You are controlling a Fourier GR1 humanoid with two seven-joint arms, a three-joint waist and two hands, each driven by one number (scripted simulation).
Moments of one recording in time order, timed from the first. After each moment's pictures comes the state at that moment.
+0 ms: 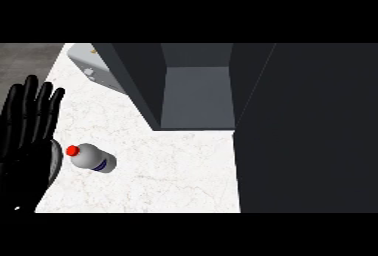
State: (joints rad) left arm -0.02 0.08 -0.02 -2.10 0.01 -0.01 -0.02; right arm -0.01 -0.11 0.03 -2.10 0.01 0.05 0.01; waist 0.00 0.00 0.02
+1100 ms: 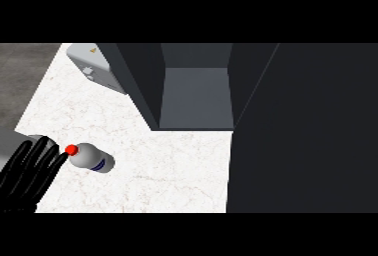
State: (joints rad) left arm 0.36 0.16 0.09 -2.19 0.54 -0.27 0.27; right arm 0.36 -0.03 0.09 -2.27 -0.33 0.16 0.16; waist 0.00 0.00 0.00
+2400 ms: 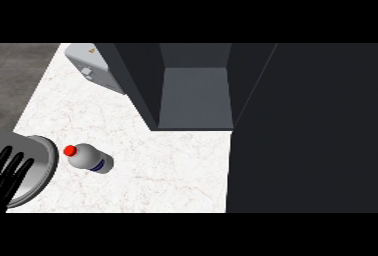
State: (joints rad) left arm 0.34 0.16 0.37 -1.90 0.56 -0.53 0.10; right arm 0.54 -0.02 0.10 -2.25 -0.30 0.30 0.00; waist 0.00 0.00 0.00
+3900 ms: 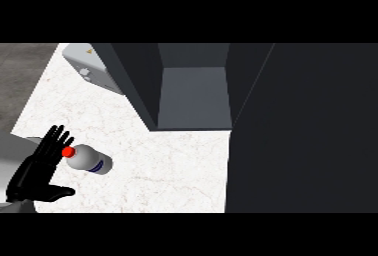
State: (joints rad) left arm -0.13 0.28 0.41 -0.90 0.18 -0.60 -0.33; right arm 0.66 -0.02 0.15 -2.24 -0.27 0.38 -0.12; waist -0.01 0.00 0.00
